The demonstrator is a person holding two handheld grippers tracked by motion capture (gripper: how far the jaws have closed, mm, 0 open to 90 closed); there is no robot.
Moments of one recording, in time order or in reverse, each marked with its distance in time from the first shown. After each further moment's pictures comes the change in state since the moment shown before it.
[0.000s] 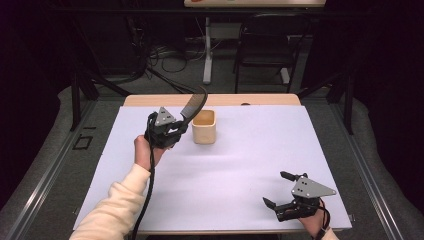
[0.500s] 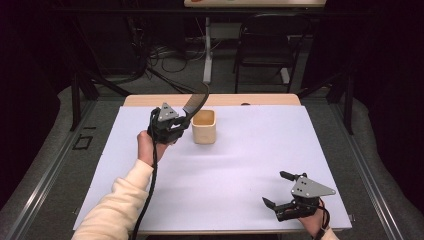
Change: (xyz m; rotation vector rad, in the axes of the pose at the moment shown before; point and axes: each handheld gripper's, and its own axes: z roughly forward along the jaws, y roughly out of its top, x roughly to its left) left arm 0.004 0.009 0.008 -0.015 0.005 0.002; right arm 0.000 0.000 0.001 0.000 0.006 0.000
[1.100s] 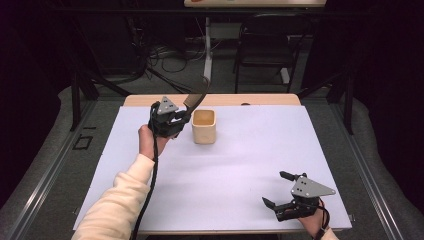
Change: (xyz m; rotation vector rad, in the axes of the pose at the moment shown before) left arm 0.012 0.011 0.006 -0.030 -0.014 -0.012; right arm 0.000 0.000 0.000 0.000 0.000 0.003
